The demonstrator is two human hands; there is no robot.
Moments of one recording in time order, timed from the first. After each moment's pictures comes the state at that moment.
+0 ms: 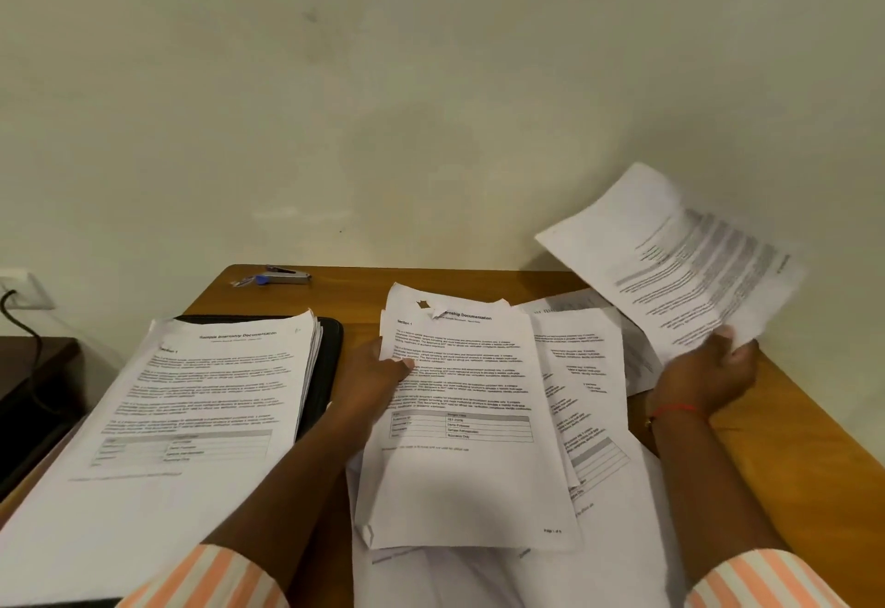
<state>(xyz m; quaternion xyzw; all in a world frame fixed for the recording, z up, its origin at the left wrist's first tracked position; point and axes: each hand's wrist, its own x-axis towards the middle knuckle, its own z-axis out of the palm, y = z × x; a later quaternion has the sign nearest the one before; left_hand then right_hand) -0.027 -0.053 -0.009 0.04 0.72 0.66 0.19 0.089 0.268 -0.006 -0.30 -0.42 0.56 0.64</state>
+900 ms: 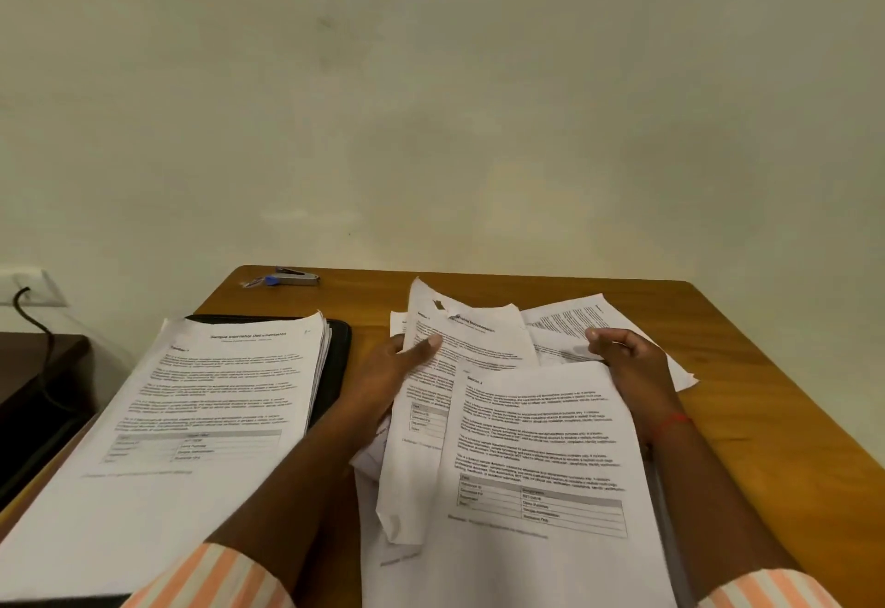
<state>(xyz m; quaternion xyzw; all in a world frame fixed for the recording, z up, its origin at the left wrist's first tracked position) -0.018 -0.057 0.015 0.10 0.66 0.69 0.26 0.087 0.227 0.010 -0.26 -0.67 0.64 0.25</state>
